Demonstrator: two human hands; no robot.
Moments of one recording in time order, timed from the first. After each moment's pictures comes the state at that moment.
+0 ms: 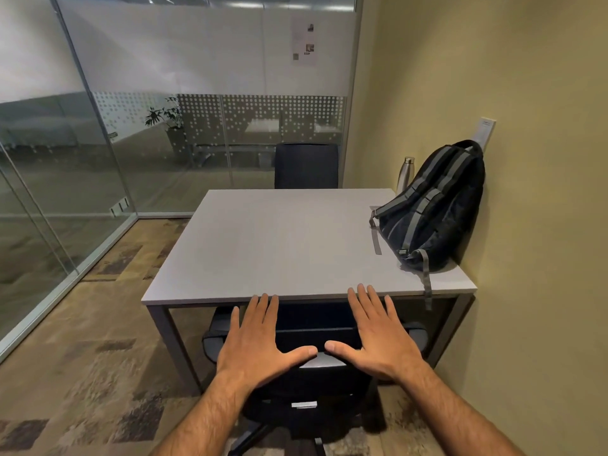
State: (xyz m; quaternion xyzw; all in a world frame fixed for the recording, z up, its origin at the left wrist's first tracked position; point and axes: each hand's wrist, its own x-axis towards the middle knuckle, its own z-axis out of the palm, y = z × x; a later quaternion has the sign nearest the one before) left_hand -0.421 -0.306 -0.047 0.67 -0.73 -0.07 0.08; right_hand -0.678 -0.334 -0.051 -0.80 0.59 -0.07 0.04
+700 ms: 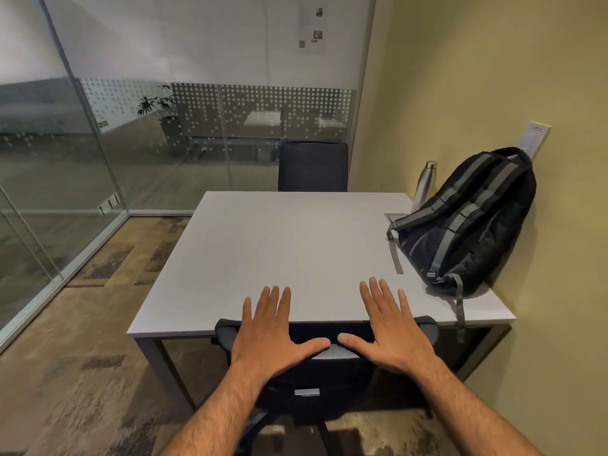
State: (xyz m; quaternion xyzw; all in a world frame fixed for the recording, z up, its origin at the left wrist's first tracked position) left_hand -0.382 -0.466 -0.052 0.67 -0.74 -0.07 0.06; right_hand -0.641 -0.487 -0.048 -0.79 0.61 -0.02 0.02
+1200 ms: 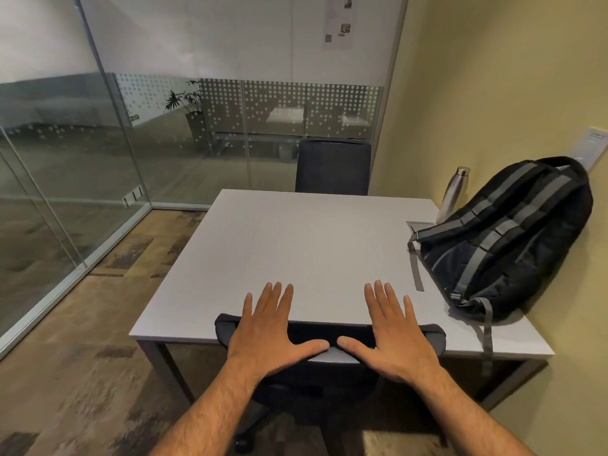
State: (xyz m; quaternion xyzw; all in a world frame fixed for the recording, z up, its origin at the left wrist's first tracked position) left_hand -0.378 -0.520 -0.050 0.68 -0.73 -0.08 0.06; right_hand -0.639 -0.547 -0.051 -0.81 0.59 -0.03 0.03
